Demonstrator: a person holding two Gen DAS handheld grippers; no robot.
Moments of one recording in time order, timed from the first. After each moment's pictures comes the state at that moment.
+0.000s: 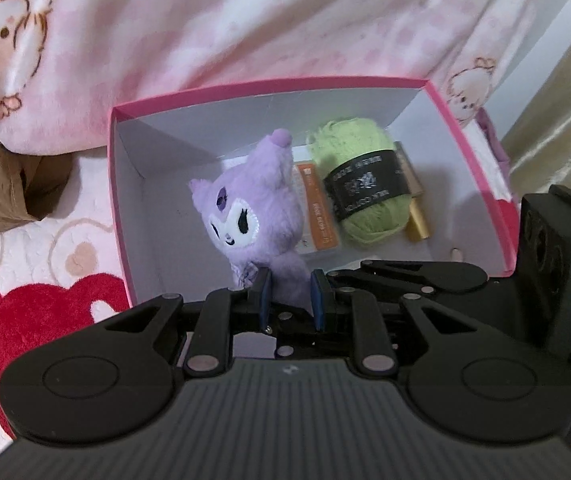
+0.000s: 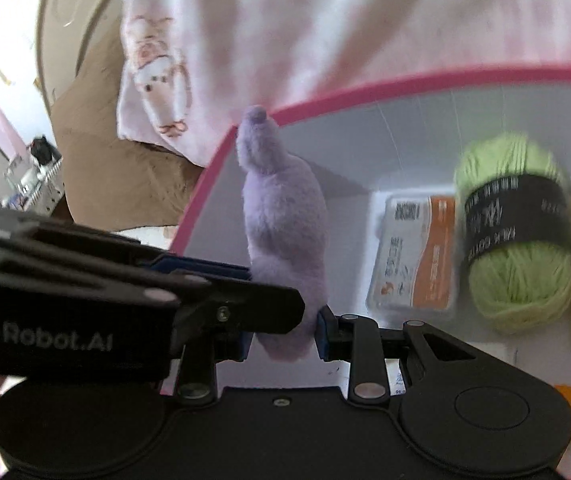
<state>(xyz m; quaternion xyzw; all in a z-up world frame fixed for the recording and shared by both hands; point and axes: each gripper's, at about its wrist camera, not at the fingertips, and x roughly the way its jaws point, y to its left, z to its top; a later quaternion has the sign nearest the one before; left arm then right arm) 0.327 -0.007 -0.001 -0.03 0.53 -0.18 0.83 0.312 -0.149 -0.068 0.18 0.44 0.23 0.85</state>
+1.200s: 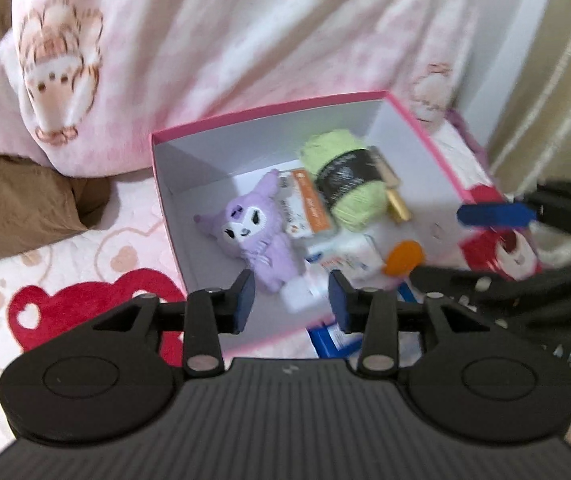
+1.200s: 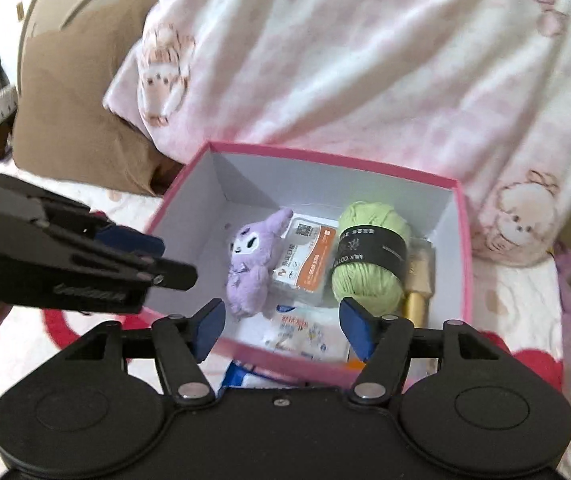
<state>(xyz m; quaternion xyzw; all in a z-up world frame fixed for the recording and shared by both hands) 0.244 0.010 0.052 0.03 0.46 -0.20 0.86 0.213 -0.163 0.044 -0.02 0.42 0.12 0.90</state>
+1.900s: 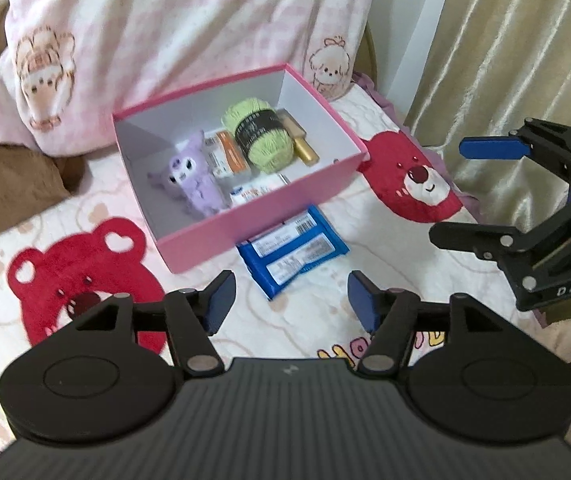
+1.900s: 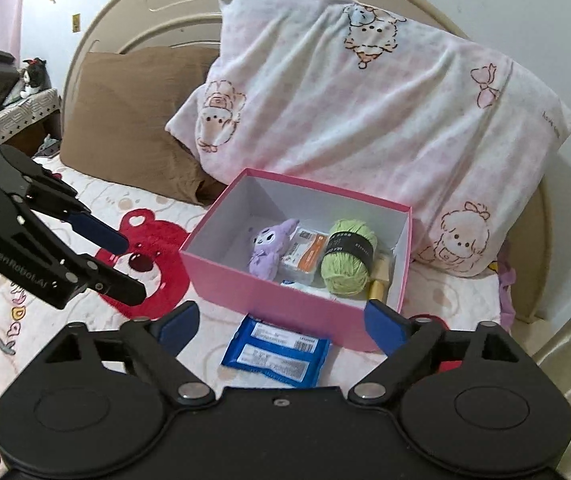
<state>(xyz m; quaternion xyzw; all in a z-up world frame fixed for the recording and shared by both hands) 0.125 0.016 0.089 0.05 0.46 -0.27 0.85 0.073 -0.182 0.087 -0.07 0.34 0.13 0.93</state>
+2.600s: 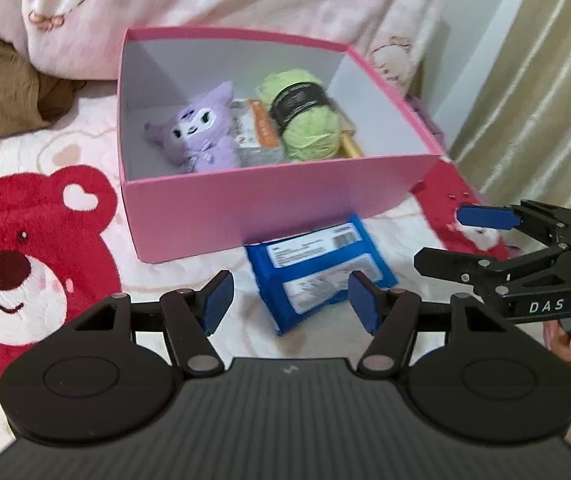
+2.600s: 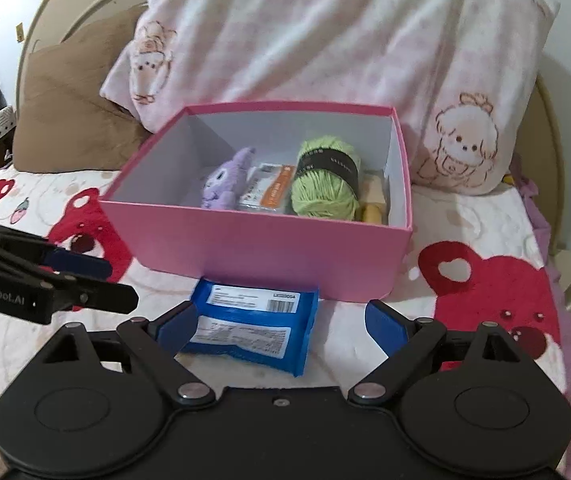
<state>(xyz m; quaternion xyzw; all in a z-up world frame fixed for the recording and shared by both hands) 0.170 0.016 -0.045 -0.06 0.43 -0.23 0.87 0.132 -0.210 -0.040 0.00 0.37 0.09 0.92</state>
